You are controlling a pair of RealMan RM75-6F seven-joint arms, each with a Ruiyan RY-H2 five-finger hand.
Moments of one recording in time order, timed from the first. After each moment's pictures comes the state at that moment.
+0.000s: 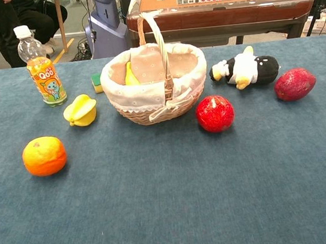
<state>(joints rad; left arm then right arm) -0.15 -1.14 -0.10 -1.78 1.37 1.45 0.20 0.03 -1.02 0.04 -1.54 -1.58 1.56 0.22</state>
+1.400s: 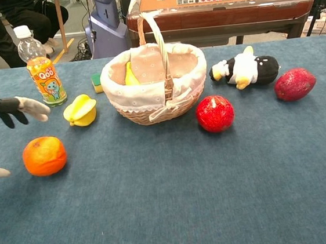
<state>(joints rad) -0.49 -1.18 -0.07 -1.72 1.46 0.95 0.12 0.02 -1.00 0.06 -1.58 -1.57 1.57 0.17</state>
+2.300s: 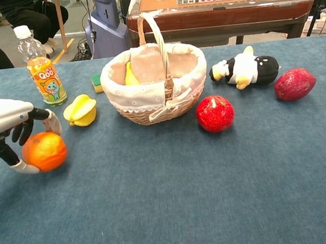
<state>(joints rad) -0.56 -1.38 -0.08 -1.52 1.33 0.99 0.33 0.02 -1.01 0.05 -1.55 -1.57 1.58 0.21</state>
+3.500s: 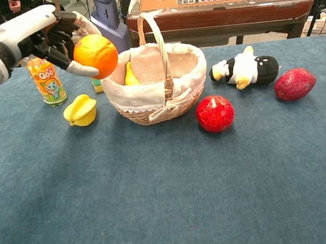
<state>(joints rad) -0.72 -1.52 -0.34 -1.52 1.20 1.06 0.01 0.01 -1.02 0.05 -1.54 -1.56 1.58 0.22</state>
